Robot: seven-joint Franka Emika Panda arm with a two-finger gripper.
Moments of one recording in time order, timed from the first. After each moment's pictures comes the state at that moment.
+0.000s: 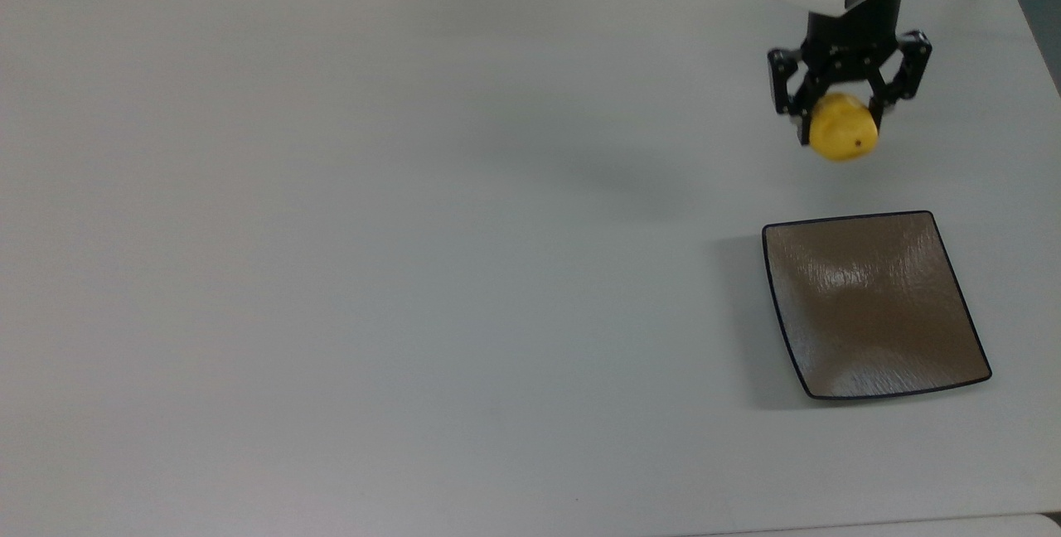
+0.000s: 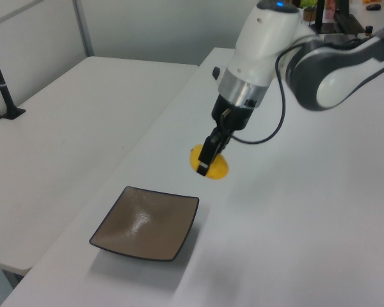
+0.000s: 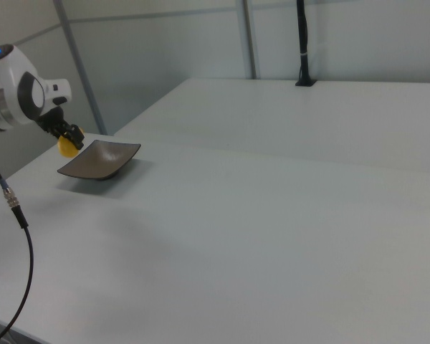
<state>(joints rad) 0.48 0.41 0.20 -1.51 -0.18 2.34 0.68</state>
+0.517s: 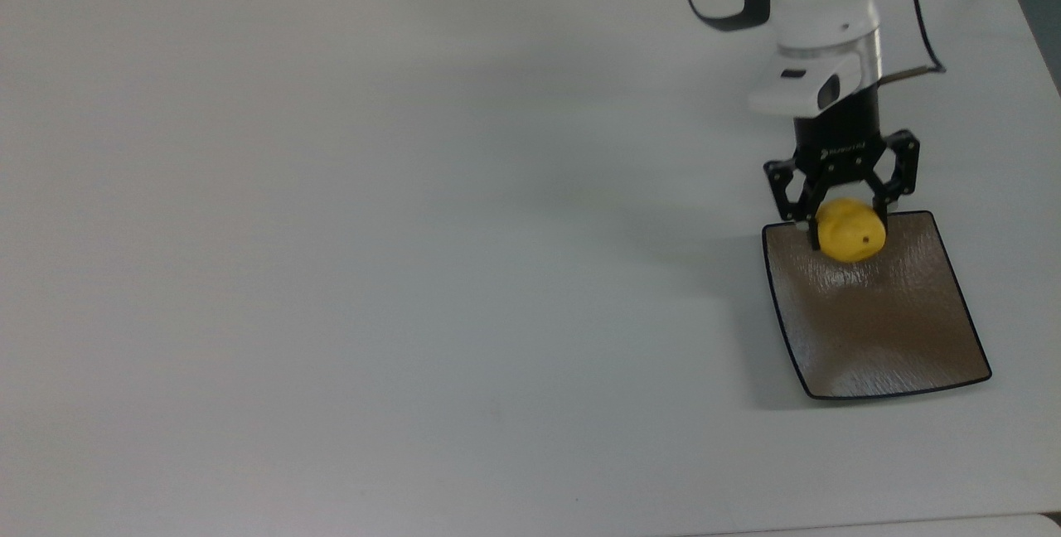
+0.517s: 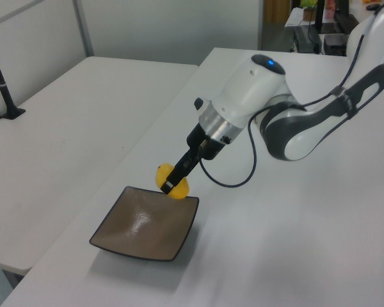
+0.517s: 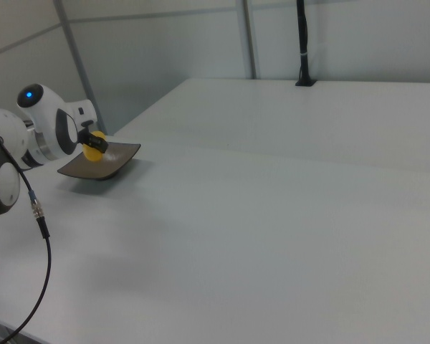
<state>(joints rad) 0.49 0.63 0.13 -1.47 -0.26 2.79 0.67</state>
